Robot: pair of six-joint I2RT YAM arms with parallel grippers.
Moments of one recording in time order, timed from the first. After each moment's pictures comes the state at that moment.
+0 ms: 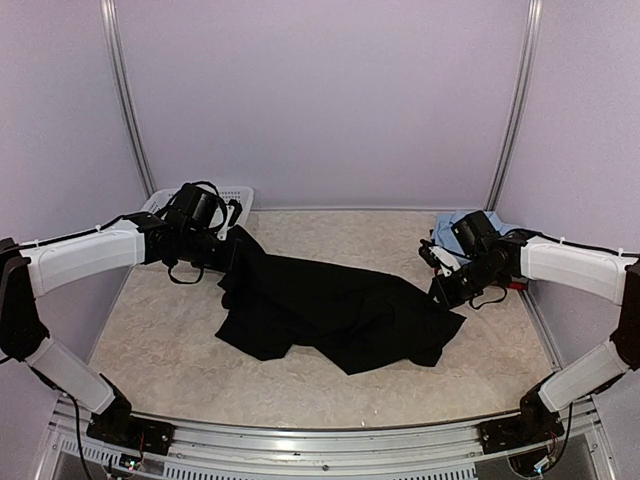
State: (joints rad) left arm -0.55 1.48 1.11 -0.43 -0.04 -0.21; right arm 0.44 1.40 0.94 -0.61 -0.28 0.08
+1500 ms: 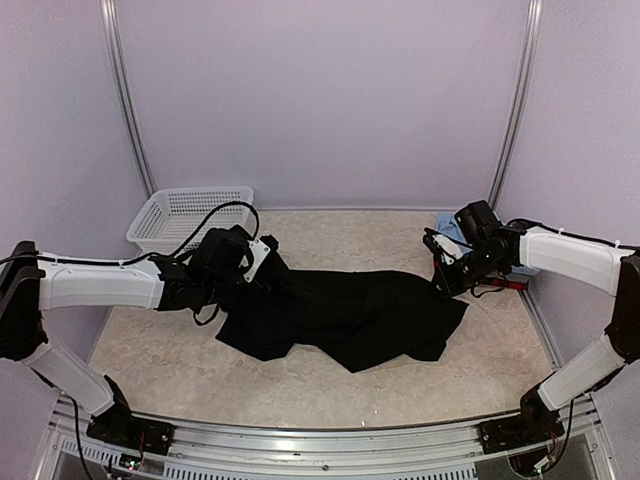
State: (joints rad) left arm -0.79 1.47 0.88 -0.12 -0.31 0.11; right arm 0.39 1.44 1.01 -0.62 -0.26 0.04
